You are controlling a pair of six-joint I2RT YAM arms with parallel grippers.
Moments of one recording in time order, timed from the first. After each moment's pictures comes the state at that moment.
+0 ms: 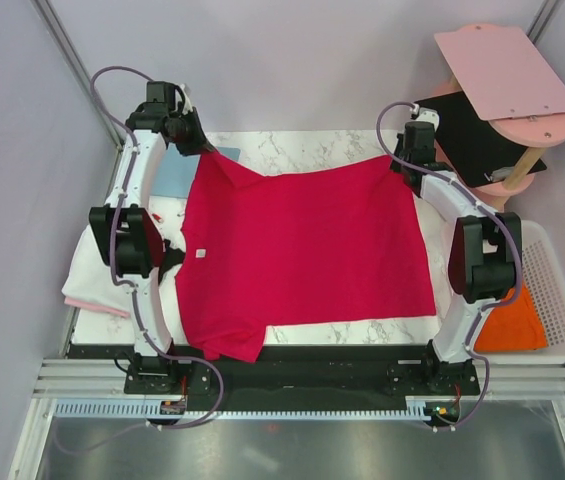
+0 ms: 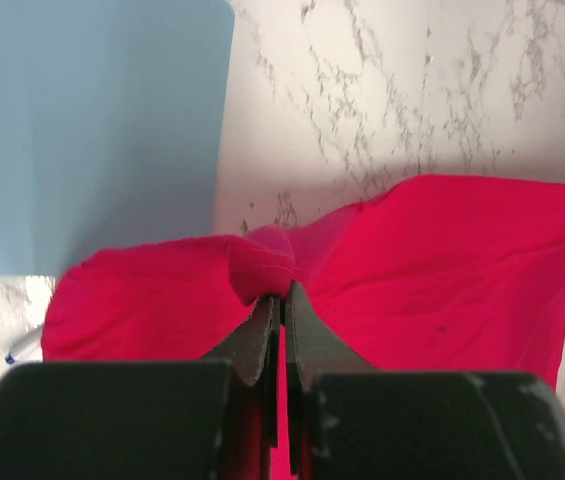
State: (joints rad) left arm -0.03 2.17 2.23 -0.83 0.30 -0.33; right arm 0.10 1.89 1.44 -0.07 0.23 0.26
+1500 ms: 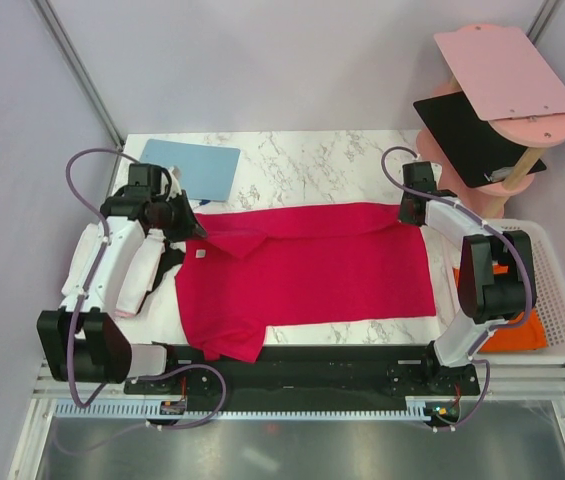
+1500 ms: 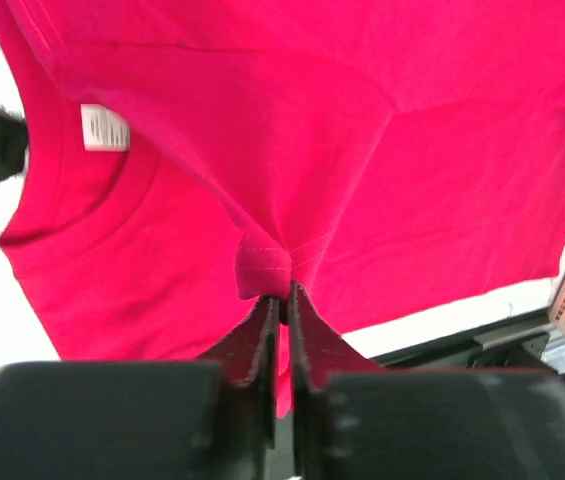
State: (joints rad) left arm -0.04 1.36 1.20 -0.84 0.34 -0.36; right arm 0.10 1.71 1.13 -0.35 0.31 0.33
